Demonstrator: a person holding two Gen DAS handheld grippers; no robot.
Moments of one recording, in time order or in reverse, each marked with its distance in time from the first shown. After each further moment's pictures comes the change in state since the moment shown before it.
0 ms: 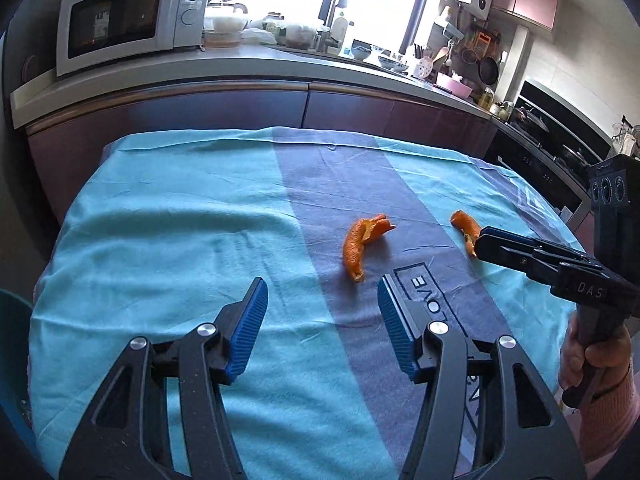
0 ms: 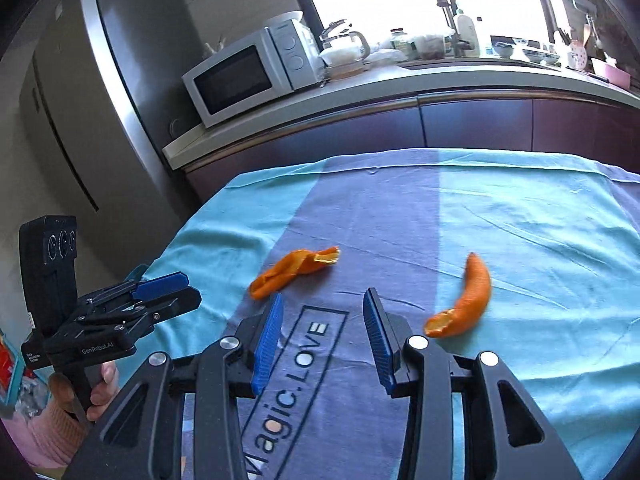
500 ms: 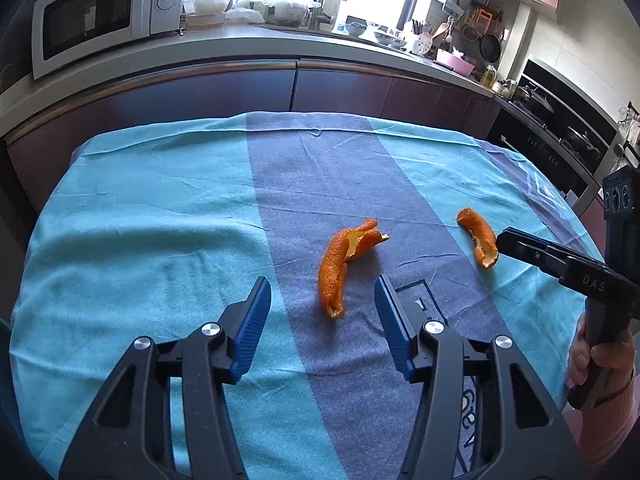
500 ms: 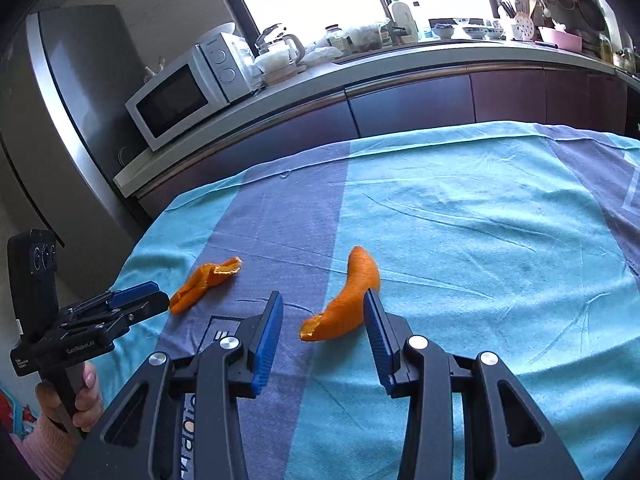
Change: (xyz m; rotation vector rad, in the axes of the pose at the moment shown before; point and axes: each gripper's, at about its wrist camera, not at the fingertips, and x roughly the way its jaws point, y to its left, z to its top) left arm 0.049 -0.019 0.023 0.024 0.094 0.008; right arm 0.001 -0.063 -0.001 0.137 0.008 -0.099
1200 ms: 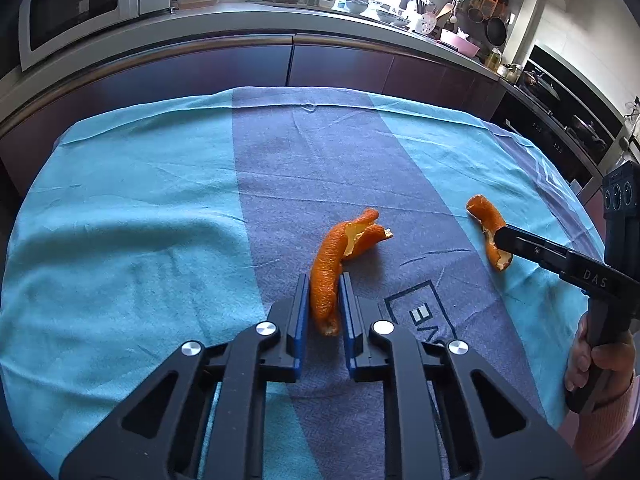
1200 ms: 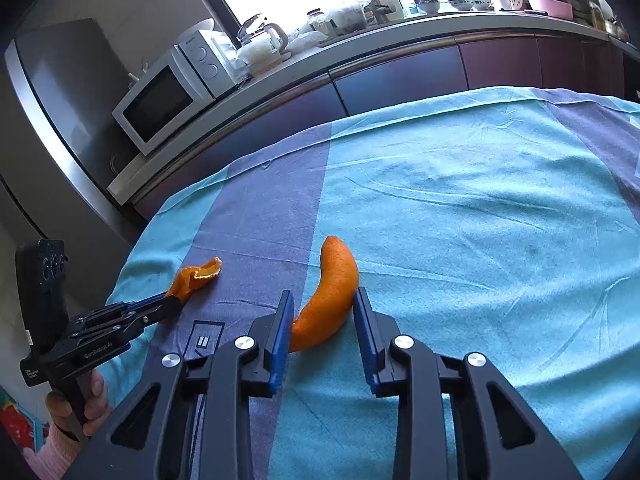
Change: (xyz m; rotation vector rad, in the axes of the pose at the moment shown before) left arm 0.029 -0.008 0.008 -0.005 0.074 0.006; right arm 0.014 -0.015 0.003 0.063 0.049 0.026
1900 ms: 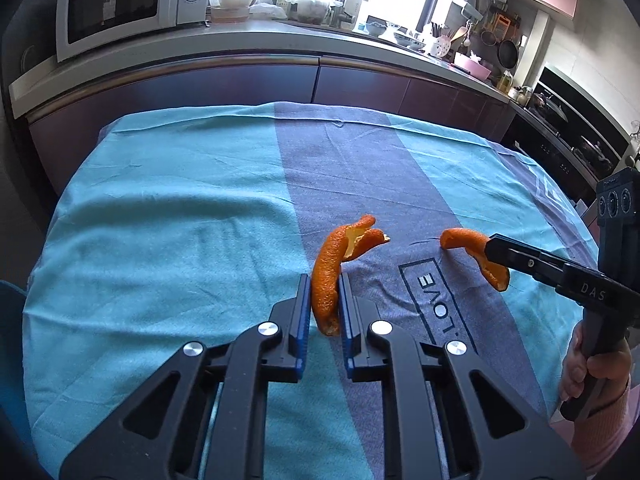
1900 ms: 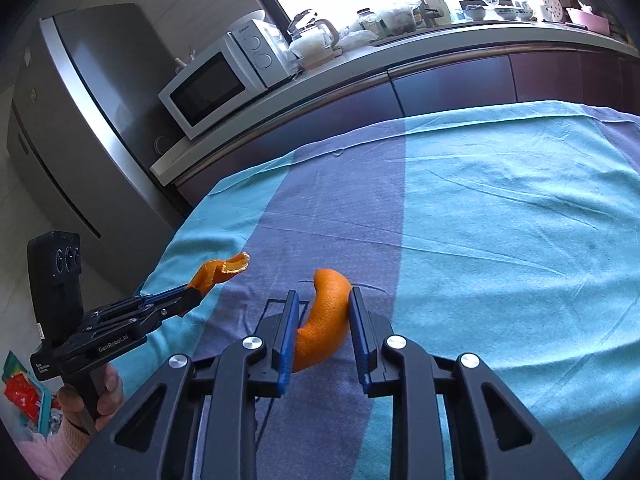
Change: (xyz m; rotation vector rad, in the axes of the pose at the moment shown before) left arm -0.051 0.020 -0.029 -0.050 -0.076 0.035; right arm -0.004 0.048 -0.014 -0.086 0.015 0.127
